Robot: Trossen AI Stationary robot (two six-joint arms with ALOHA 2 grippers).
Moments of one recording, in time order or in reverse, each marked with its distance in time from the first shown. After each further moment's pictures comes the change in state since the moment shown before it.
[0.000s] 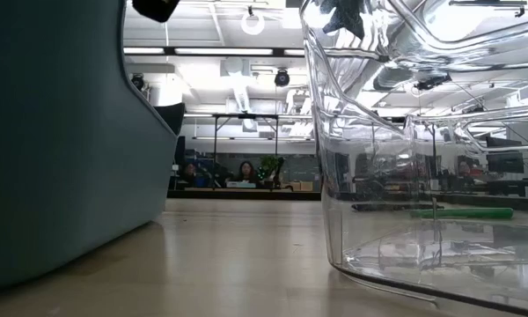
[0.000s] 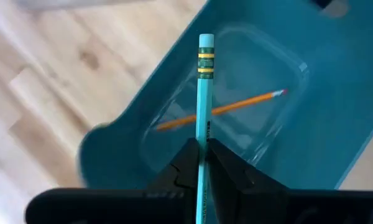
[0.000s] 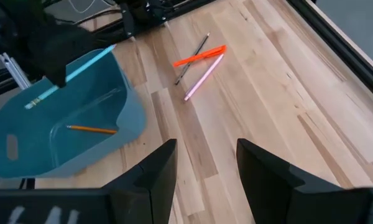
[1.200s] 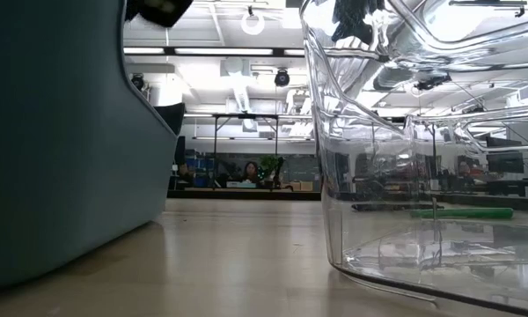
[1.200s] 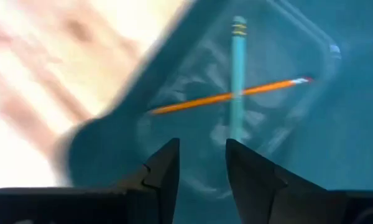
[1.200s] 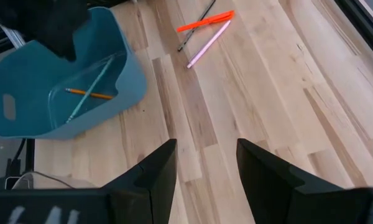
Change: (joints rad) left arm -0.047 0.135 0.097 -0.088 -0.155 -0.062; right arm 0.000 0.000 0.000 -0.111 -0.048 -0.056
